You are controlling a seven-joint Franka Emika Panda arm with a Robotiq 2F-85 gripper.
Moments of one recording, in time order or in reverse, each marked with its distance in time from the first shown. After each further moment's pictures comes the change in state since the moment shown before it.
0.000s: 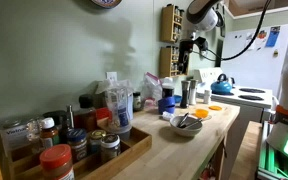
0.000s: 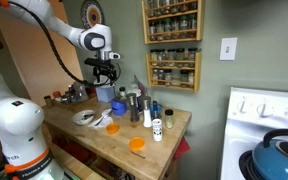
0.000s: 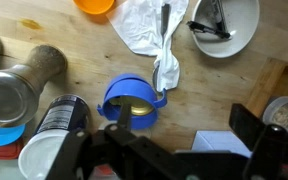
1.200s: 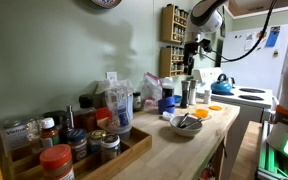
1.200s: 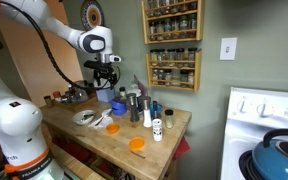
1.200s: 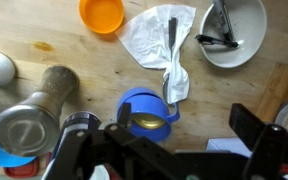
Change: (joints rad) arm -0.057 -0.046 0.004 -0.070 -0.009 0.000 0.006
